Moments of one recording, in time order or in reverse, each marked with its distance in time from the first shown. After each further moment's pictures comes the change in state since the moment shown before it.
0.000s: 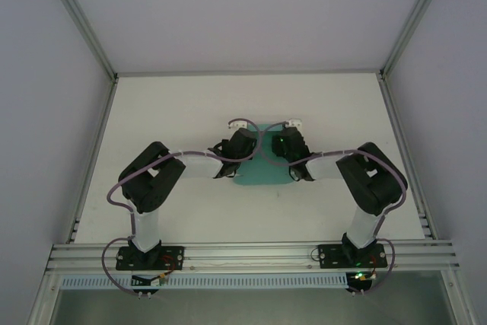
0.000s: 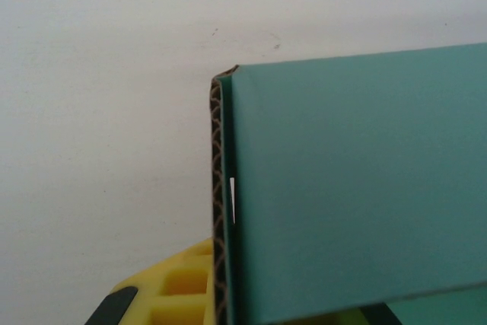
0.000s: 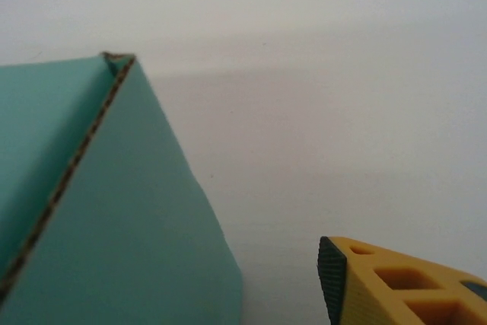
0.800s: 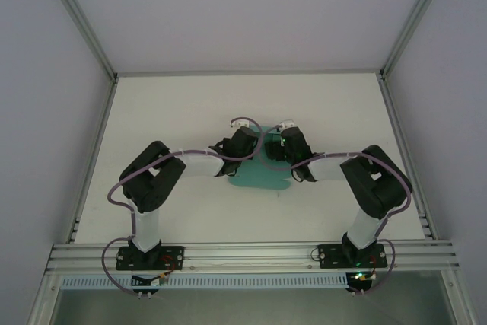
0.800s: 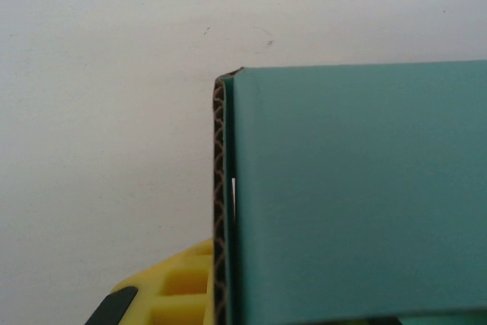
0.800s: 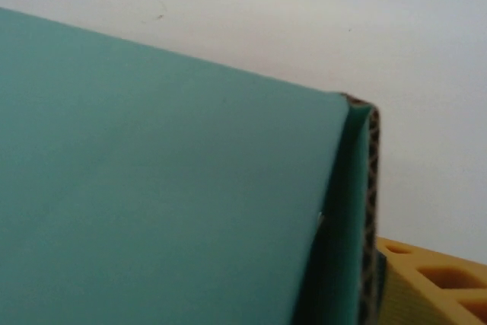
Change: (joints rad) left arm 0.000 0.013 0.039 -0.047 0.006 0.034; right arm -0.003 -0.045 -0.010 -0.048 -0.154 -0.172
